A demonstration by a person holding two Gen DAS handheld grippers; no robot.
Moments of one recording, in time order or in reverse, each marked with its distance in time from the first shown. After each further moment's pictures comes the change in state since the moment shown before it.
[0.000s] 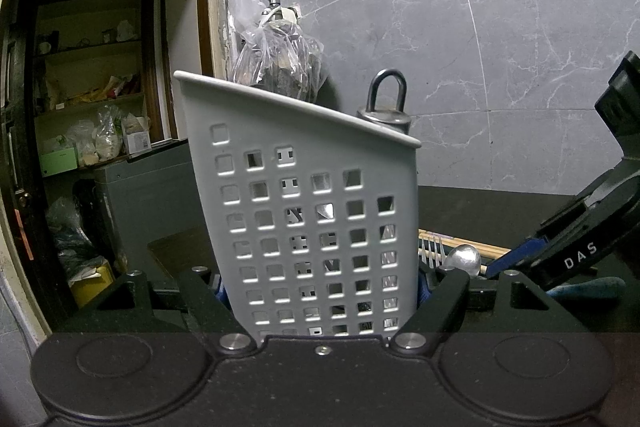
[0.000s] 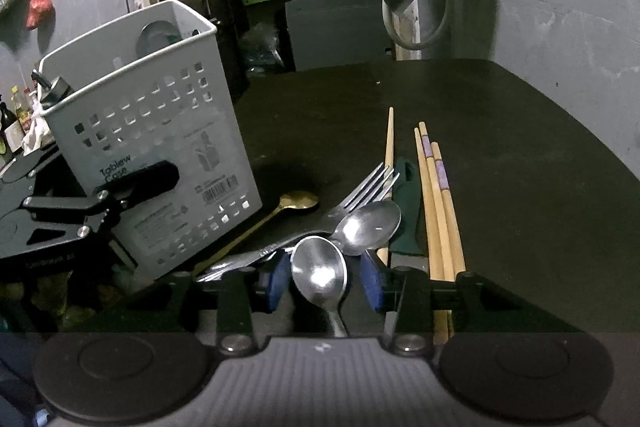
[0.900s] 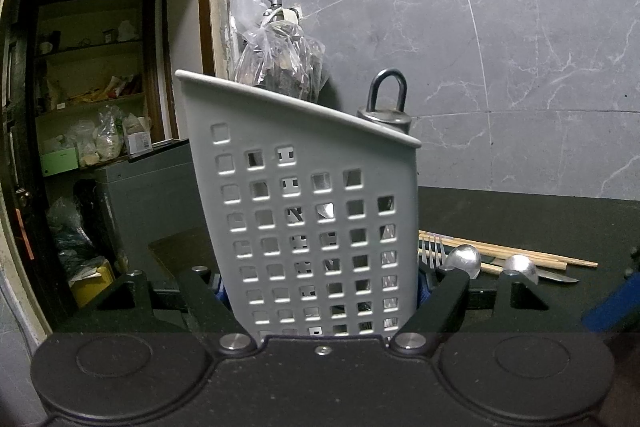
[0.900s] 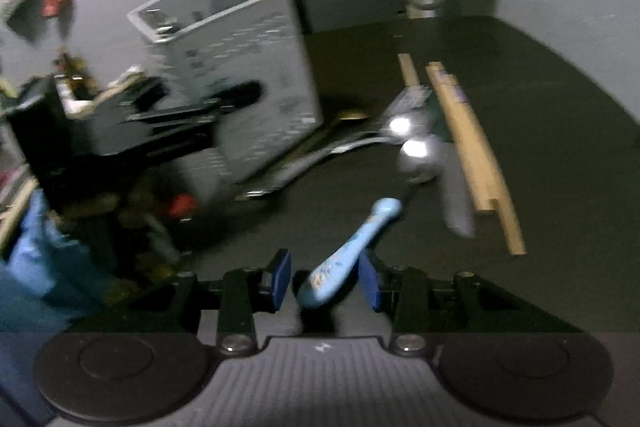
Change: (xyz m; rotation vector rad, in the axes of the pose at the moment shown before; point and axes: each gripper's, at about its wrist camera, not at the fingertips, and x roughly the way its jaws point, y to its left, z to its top) left arm 0.000 0.001 0.001 0.002 -0.001 -0.006; right arm -0.065 0.034 -0.046 0.048 0.106 0.096
